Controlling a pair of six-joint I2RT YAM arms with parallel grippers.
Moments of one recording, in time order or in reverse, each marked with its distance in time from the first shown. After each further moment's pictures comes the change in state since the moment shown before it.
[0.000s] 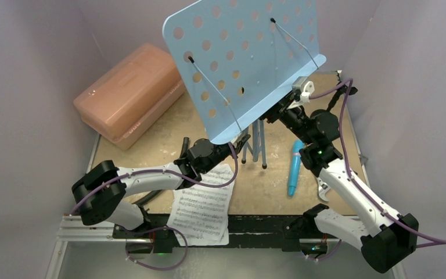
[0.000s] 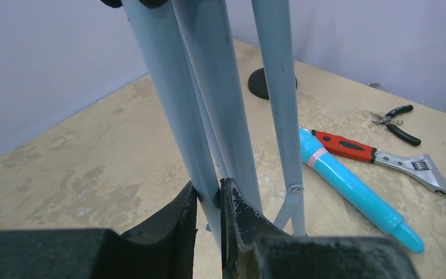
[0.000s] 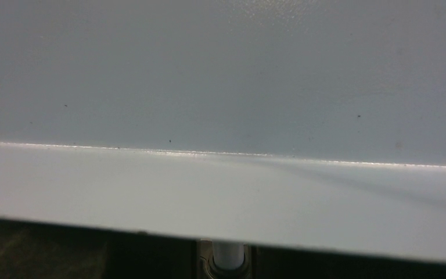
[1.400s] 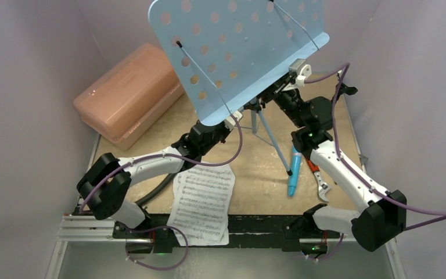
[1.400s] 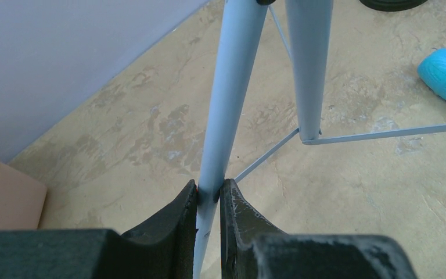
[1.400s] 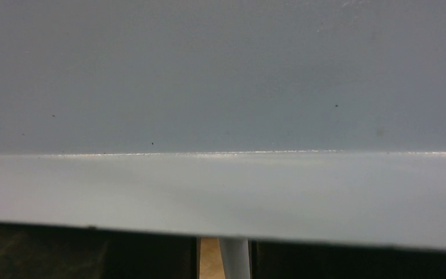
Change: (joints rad) left arm 0.180 0.068 0.135 -0.314 -0.048 0.155; right arm -0.002 0.182 0.143 0.144 0.038 -0.037
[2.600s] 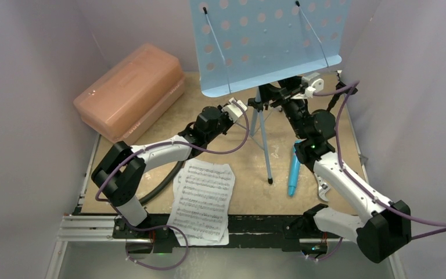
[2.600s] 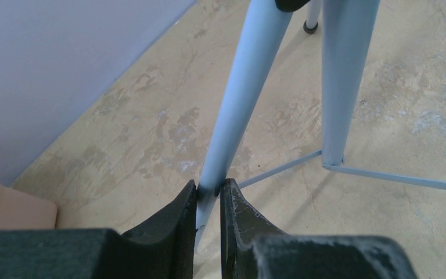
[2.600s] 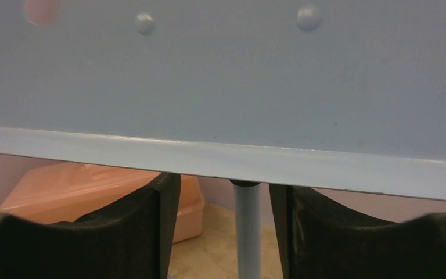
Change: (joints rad) left arm 0.071 0.153 0.144 -0.058 0.079 0.079; right arm -0.005 -0.074 -0.161 0.072 0.258 -0.040
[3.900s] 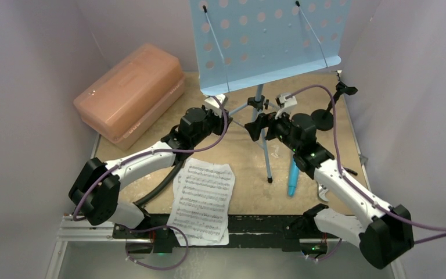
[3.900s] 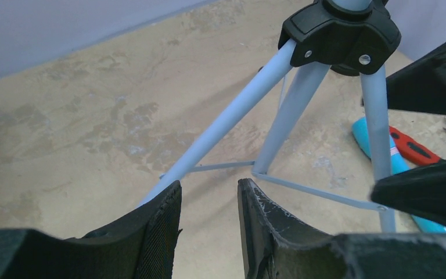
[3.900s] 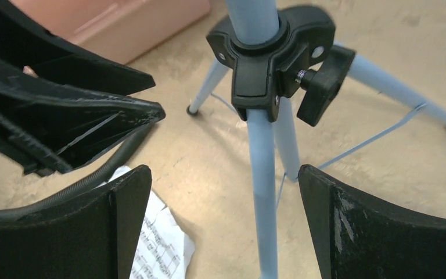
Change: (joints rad) left arm 0.027 -0.219 -0.084 -0.047 0.059 -0.384; right arm 0.005 -0.115 -0.151 -0.651 -0.039 0.150
